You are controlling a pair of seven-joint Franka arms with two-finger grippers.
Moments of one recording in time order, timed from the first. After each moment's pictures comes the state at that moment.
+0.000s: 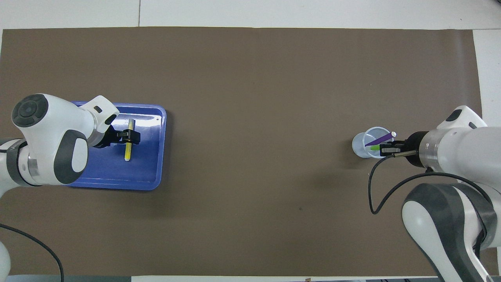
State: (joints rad) left arm 0.00 0.17 -0.12 -2.16 -0.05 2.29 -0.05; right arm 0.04 -0.24 0.05 -2.30 0.09 2.23 -0.02
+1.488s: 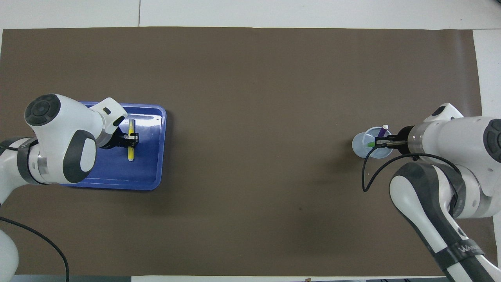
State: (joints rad) left arm -0.02 0.19 -0.12 -2.16 -0.04 2.28 -0.05; right arm -0.01 -0.08 0.05 -2.31 0.09 2.35 -0.02
